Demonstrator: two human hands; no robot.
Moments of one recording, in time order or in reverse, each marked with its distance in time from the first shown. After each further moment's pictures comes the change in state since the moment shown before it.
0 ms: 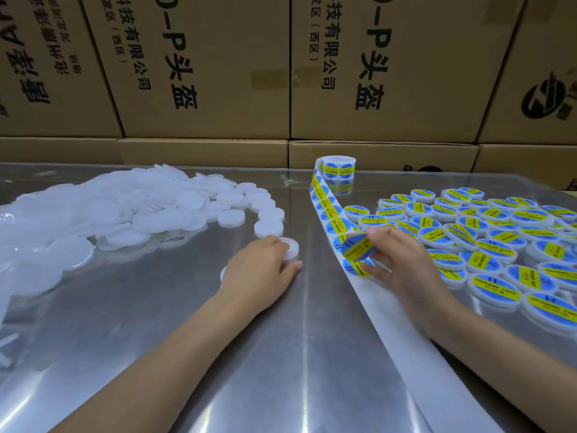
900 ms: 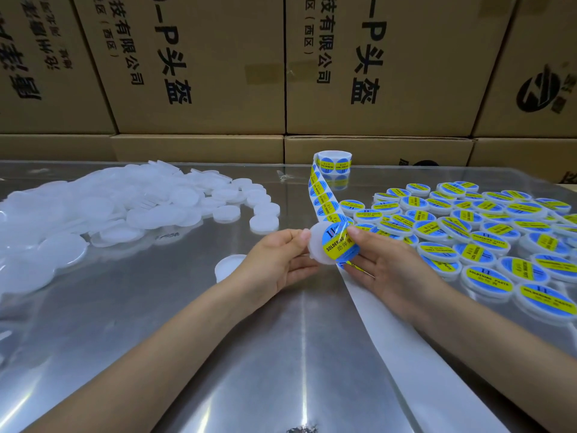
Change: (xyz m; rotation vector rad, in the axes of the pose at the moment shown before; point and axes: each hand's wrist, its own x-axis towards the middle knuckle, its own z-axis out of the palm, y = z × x) left_hand -0.003 0.032 -0.011 -1.570 -0.333 -0.252; right_hand -0.001 0.002 0.003 0.272 -0.109 0.257
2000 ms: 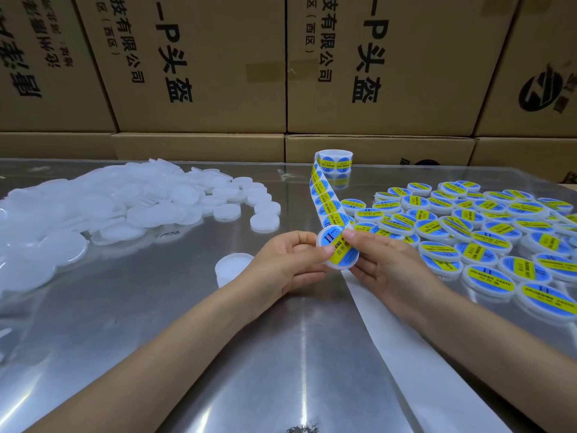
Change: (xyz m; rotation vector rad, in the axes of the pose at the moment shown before) left_hand -0.007 -0.001 0.004 0.000 -0.090 0.003; right_hand 0.000 0.005 0.002 -0.033 0.012 -0.041
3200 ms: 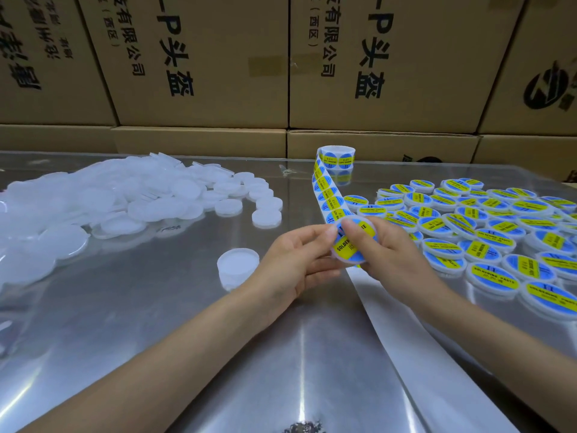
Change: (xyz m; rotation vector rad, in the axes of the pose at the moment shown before) left_hand -0.008 0.001 0.015 0.009 0.002 0.069; right_hand -0.003 -0.007 0.012 -0.607 -0.045 -0.436
